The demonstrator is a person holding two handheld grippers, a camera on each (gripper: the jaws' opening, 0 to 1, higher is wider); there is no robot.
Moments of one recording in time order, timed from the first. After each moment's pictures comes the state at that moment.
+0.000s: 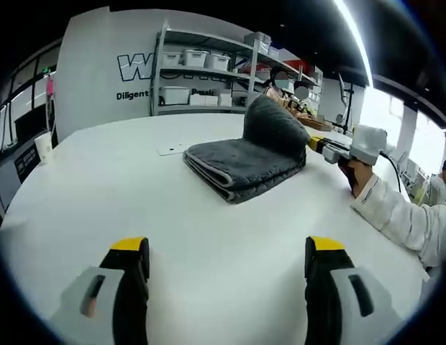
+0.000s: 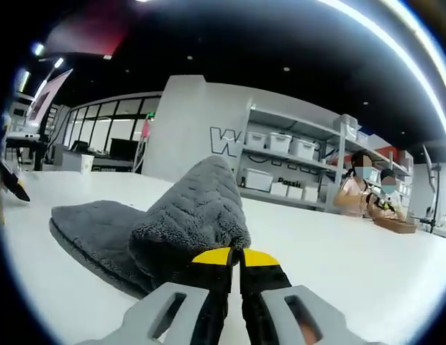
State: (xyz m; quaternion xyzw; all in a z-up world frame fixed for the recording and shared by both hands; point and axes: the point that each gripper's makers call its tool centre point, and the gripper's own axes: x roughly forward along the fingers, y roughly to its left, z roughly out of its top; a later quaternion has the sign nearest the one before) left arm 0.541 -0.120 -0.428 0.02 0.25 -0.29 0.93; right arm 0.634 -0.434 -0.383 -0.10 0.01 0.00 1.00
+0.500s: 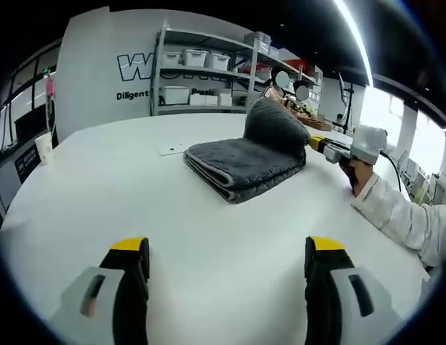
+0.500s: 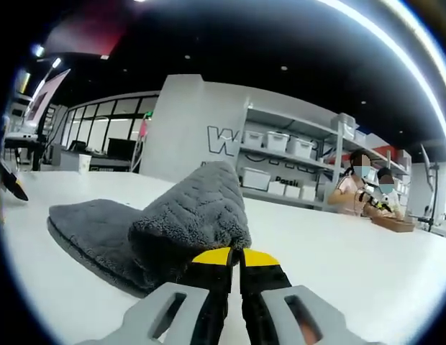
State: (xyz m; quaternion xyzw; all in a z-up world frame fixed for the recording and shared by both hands) left arm 0.542 -0.118 -0.427 0.02 0.25 -0.28 0.93; right arm 0.632 -0.443 -0.383 -0.10 0.02 -0.01 1.00
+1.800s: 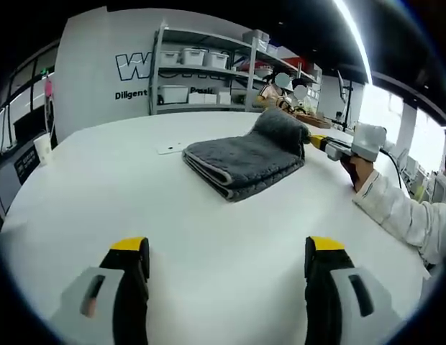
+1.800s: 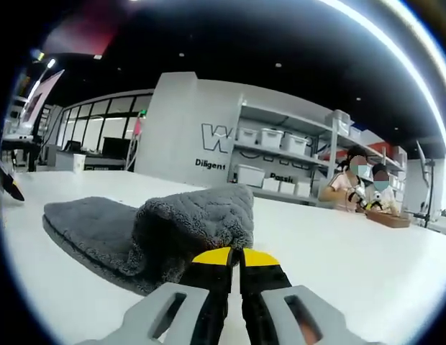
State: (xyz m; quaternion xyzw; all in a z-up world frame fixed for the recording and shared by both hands) left arm 0.539 -0.120 -0.429 0.02 0.25 -0.29 0.92; right arm 0.627 -0.459 -0.386 -0.09 0.02 -0.02 1.00
